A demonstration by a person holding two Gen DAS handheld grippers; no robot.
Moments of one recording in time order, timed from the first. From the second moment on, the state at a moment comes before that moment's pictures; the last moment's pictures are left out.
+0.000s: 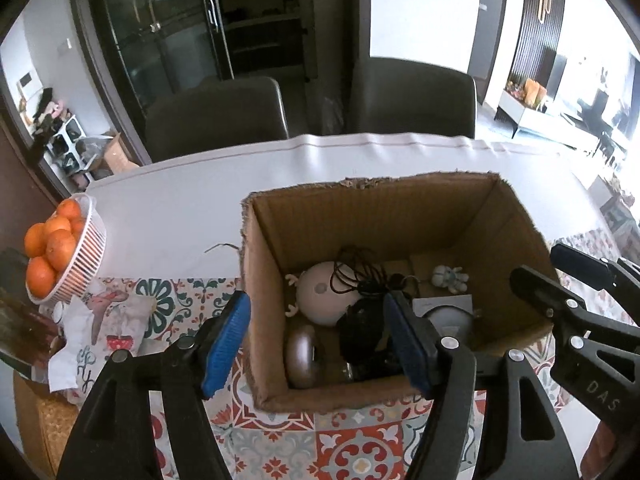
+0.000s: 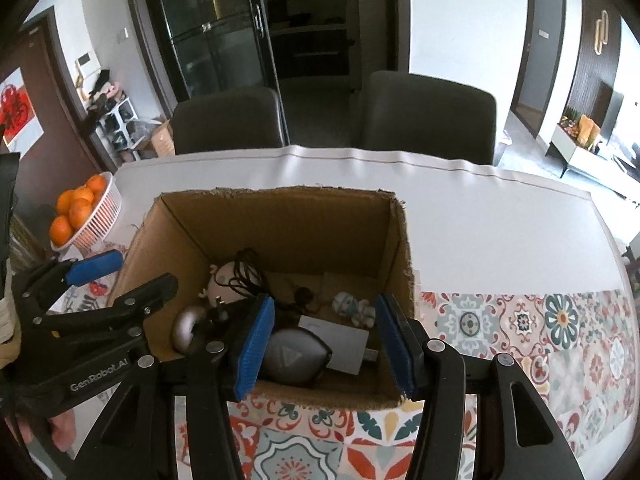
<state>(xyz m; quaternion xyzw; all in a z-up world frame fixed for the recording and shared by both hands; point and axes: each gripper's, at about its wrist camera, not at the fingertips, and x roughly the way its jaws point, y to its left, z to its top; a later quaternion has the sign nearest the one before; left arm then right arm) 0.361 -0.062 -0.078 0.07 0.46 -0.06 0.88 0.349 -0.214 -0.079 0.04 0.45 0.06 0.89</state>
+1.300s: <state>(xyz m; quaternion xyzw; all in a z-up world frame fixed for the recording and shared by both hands) 0.170 -0.049 0.050 0.05 0.28 -0.03 0.96 0.164 -0.223 0.046 0.05 0.29 -0.02 0.96</state>
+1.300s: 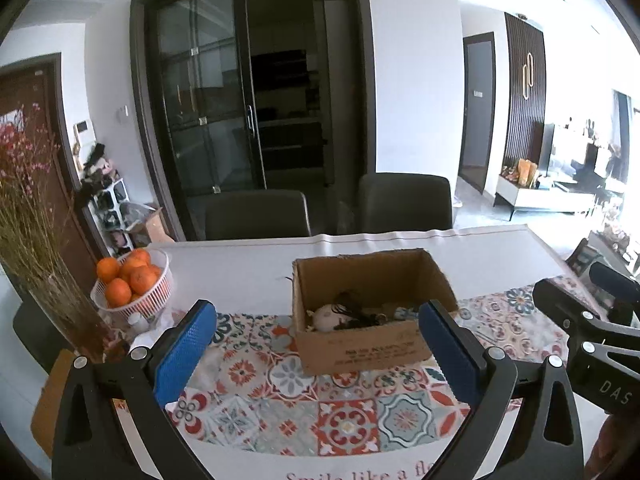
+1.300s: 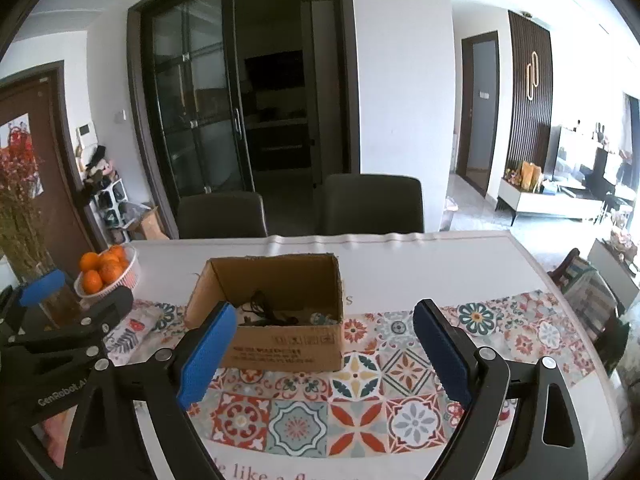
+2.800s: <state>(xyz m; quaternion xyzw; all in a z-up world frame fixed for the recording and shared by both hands) 0.121 -0.046 0.070 0.05 0.26 -0.04 0.96 0.108 -0.222 0.066 0.04 0.25 -0.01 0.97</state>
